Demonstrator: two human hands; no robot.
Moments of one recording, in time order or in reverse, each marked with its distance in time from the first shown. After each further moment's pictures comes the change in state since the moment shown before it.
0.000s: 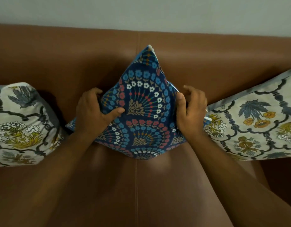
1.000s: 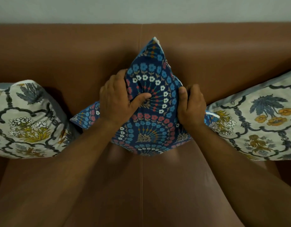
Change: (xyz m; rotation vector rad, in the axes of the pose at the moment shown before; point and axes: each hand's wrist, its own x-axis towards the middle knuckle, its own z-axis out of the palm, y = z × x) left_hand 0.013 0.062 0.021 0.098 0.135 0.246; right_hand 0.009 0.007 0.019 0.117 -0.007 -0.023
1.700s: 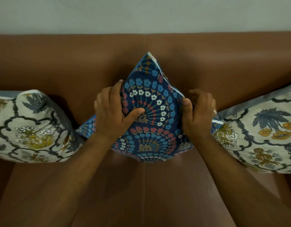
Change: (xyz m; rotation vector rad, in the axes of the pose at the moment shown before) left_hand -0.014 -0.017 -0.007 0.058 -0.025 -0.037; right_hand 0.003 0.002 -0.006 -0.061 0.035 -0.041
